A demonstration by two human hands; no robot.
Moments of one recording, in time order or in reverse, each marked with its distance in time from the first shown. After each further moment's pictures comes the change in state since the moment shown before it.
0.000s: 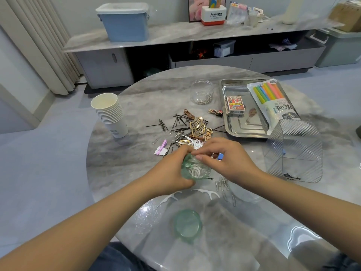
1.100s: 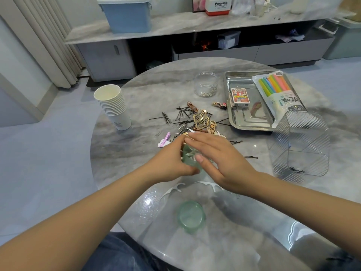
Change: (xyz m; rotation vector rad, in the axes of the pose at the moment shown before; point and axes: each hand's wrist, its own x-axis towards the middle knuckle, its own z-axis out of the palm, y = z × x) left_hand 0.003 -0.009 -0.001 -0.221 0.026 -0.094; right_hand -0.009 0.014 0.026 -0.317 -0.006 -0.365
